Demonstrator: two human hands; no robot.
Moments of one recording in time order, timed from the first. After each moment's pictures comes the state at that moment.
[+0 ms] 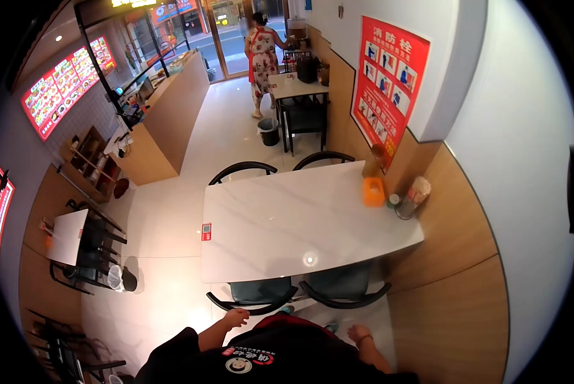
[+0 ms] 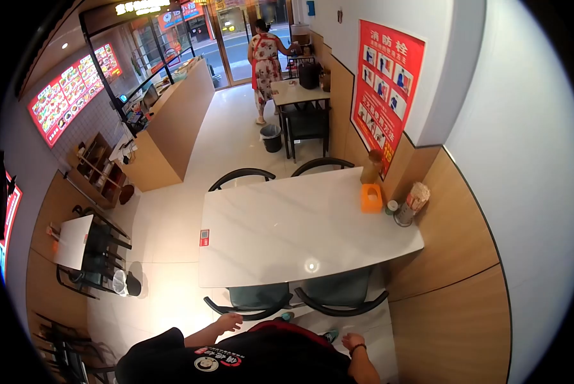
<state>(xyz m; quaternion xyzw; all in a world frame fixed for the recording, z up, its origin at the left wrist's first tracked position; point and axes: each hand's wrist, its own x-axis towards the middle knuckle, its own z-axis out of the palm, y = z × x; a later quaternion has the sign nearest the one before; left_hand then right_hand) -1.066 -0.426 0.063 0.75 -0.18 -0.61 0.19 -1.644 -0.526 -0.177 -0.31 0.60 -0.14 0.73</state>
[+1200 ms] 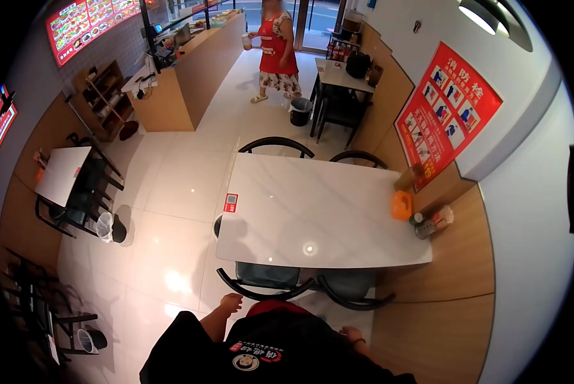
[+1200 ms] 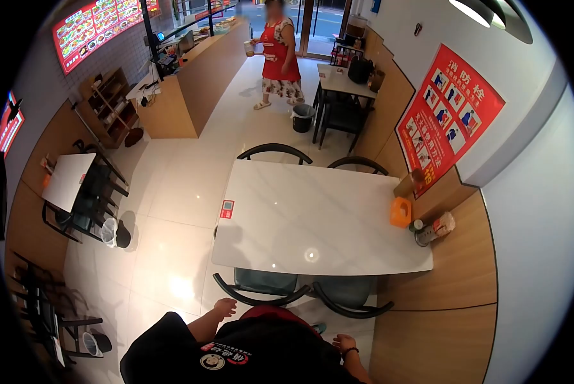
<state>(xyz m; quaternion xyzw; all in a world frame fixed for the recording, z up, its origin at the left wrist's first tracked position) -0.980 -0.354 -0.029 0.74 0.02 -0.59 0.31 -1.504 -0.517 0.036 -0.28 0.71 -0.08 0.64</state>
